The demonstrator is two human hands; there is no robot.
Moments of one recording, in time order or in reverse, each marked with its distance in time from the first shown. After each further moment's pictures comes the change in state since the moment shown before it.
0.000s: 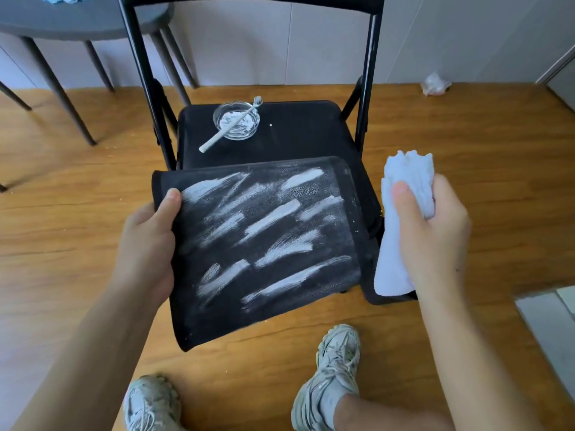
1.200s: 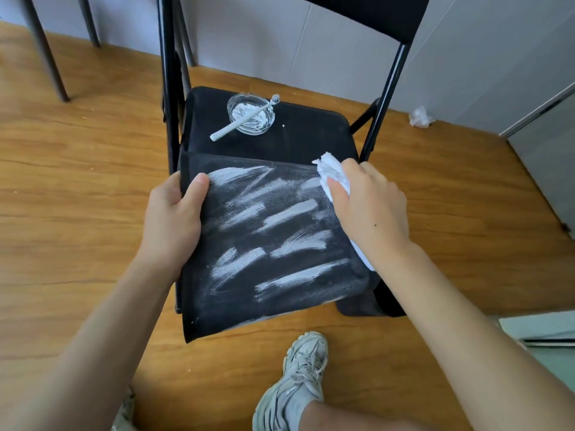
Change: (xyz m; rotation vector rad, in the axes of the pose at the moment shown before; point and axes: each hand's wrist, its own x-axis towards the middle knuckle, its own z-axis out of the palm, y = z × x) left_hand 0.034 -0.016 -0.009 0.213 -0.046 0.219; right_hand 0.034 -0.038 0.080 -0.866 -0.308 -0.529
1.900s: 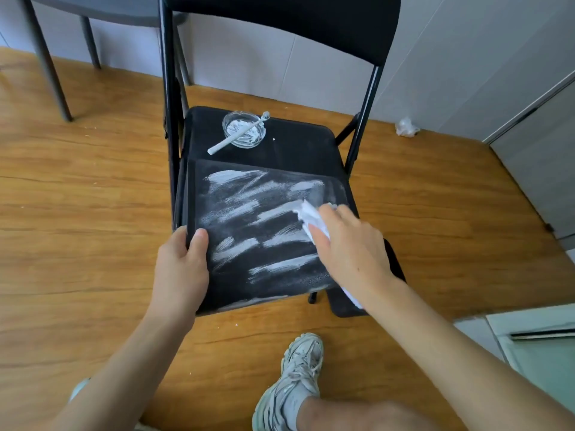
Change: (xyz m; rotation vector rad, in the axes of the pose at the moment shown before) left_hand -0.067 -0.001 -0.005 0.060 0.026 -0.148; right_hand -0.058 -0.005 -0.016 -0.020 -0.060 -0.118
